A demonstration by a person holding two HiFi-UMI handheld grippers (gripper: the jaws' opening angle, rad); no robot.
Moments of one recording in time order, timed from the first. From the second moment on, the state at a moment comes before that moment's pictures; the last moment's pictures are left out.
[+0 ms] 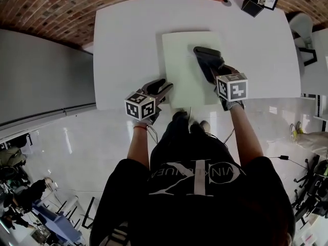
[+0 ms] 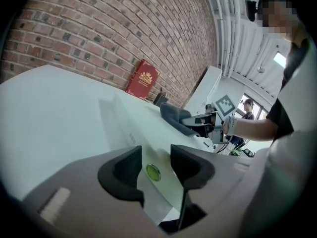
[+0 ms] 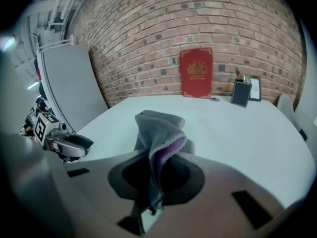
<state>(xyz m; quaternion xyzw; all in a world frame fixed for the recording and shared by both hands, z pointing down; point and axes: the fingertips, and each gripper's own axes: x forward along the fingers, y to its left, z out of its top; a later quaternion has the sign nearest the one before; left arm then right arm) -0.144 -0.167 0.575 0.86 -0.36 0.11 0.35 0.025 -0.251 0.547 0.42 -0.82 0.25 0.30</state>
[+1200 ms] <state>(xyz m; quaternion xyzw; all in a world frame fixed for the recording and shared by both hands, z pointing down) -0.216 -0.147 0.526 0.79 -0.53 0.01 0.32 -0.105 -0.150 0.501 0.24 -0.90 0.29 0.23</state>
